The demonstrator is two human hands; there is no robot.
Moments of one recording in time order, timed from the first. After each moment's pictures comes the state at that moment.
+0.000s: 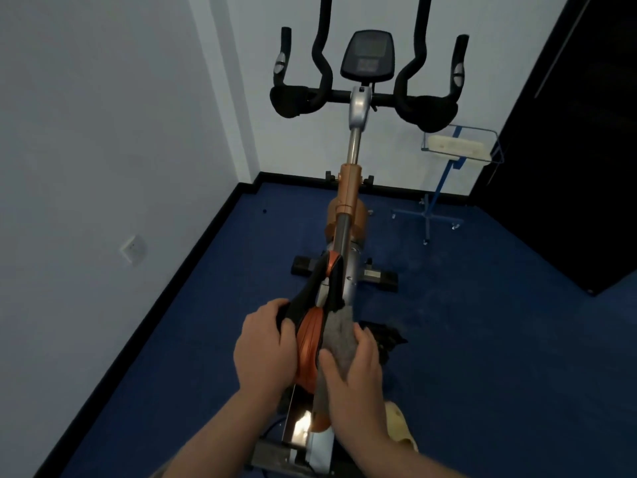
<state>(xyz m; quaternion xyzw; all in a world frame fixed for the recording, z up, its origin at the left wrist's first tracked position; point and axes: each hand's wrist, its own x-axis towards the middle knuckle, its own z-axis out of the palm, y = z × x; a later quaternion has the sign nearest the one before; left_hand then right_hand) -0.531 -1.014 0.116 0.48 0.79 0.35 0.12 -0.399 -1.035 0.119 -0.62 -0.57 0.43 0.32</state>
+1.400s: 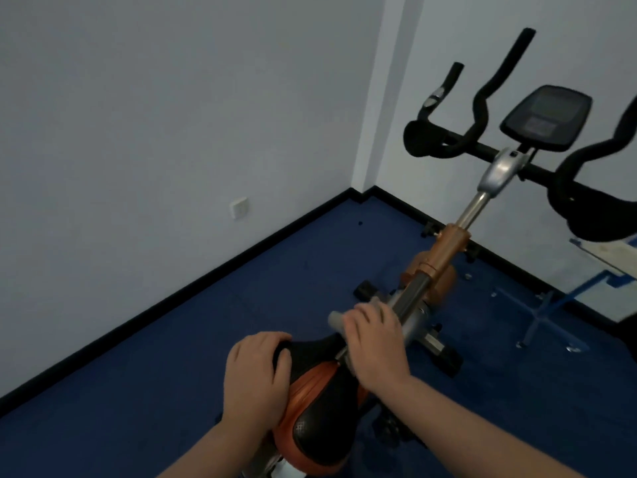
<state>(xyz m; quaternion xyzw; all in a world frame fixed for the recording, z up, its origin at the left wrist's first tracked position) -0.511 -1.014 0.124 0.34 0.87 0.35 0.04 -0.416 -0.840 0.110 -0.31 -0.94 0.15 0.07</state>
